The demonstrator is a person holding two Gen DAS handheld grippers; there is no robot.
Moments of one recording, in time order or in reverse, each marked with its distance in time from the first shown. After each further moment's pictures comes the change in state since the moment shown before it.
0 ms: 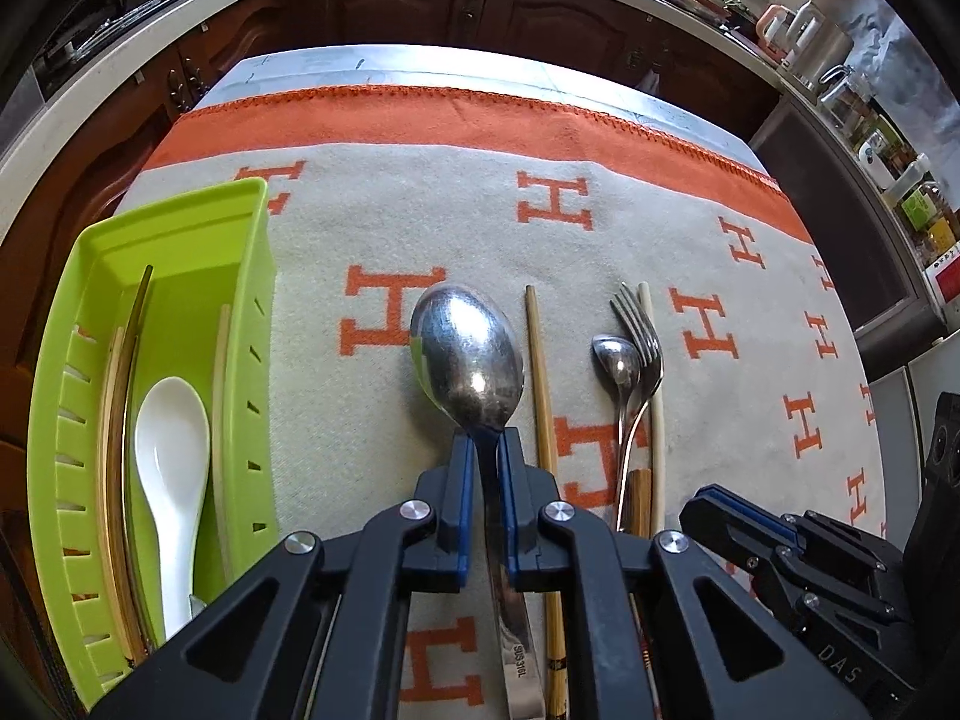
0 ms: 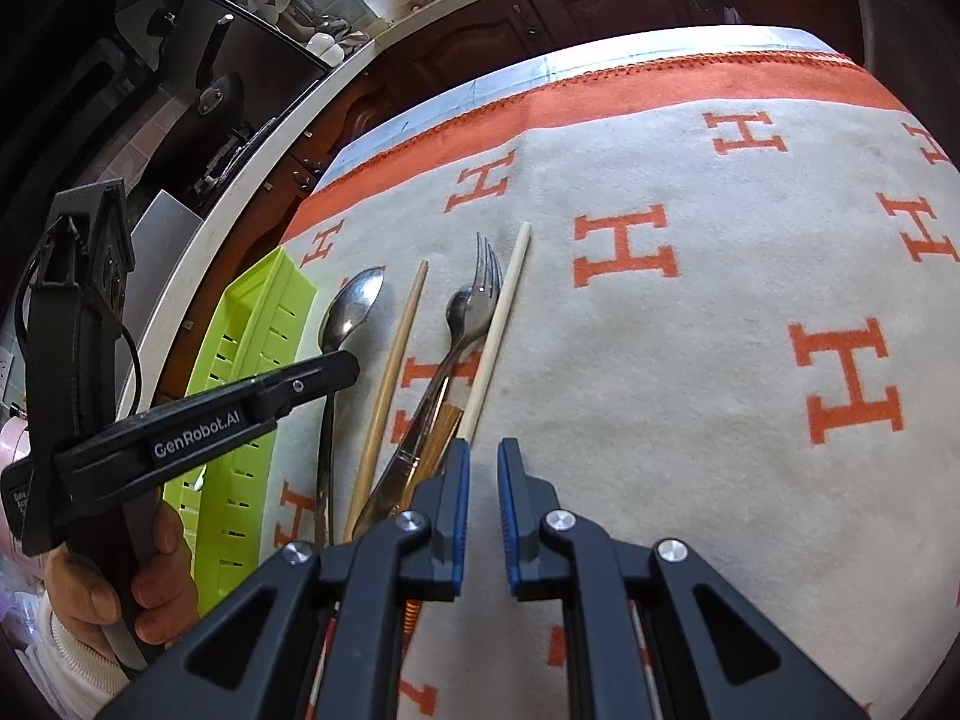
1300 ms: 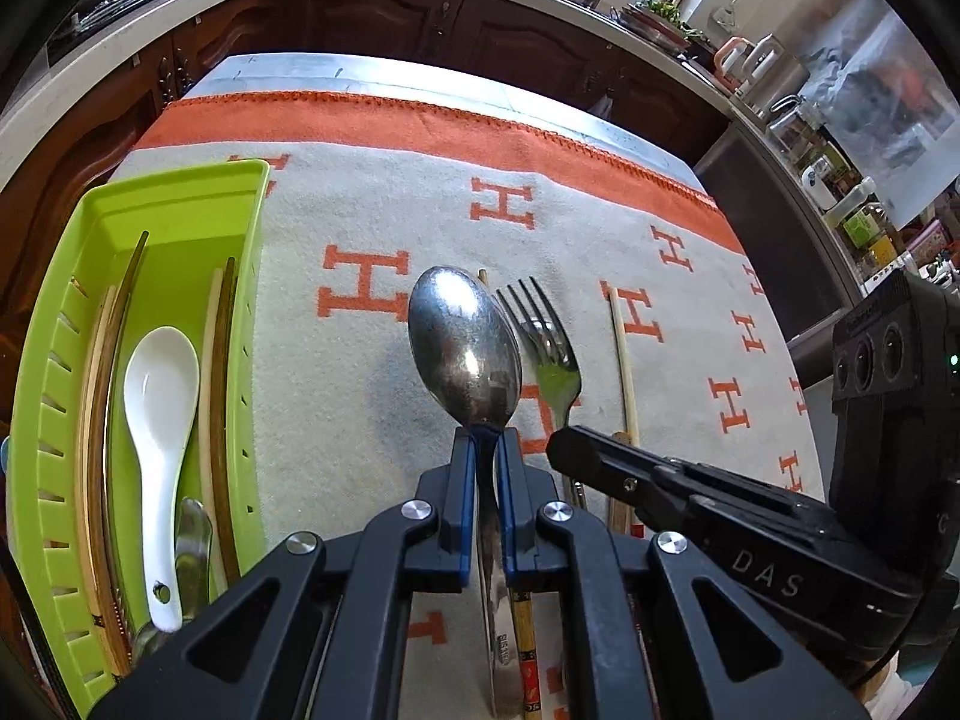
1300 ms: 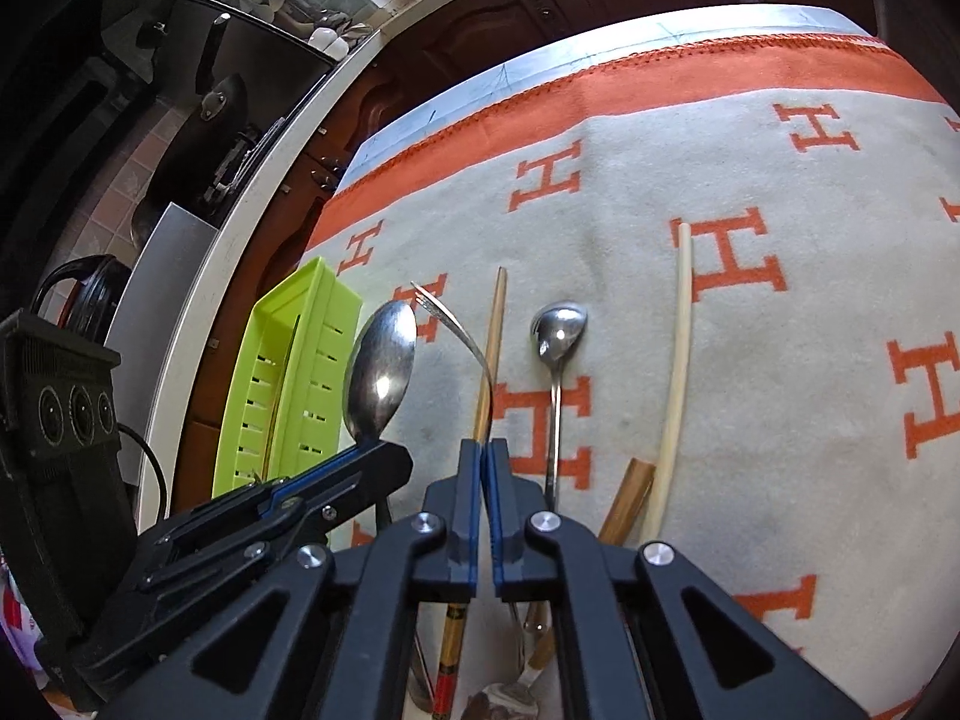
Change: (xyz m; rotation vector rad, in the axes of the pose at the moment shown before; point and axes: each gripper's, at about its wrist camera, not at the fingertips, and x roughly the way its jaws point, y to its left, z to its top) left arm -0.033 0.009 -0.024 -0.024 -0.049 -0.169; right arm 0.019 0.032 0.015 0.060 0.047 0.063
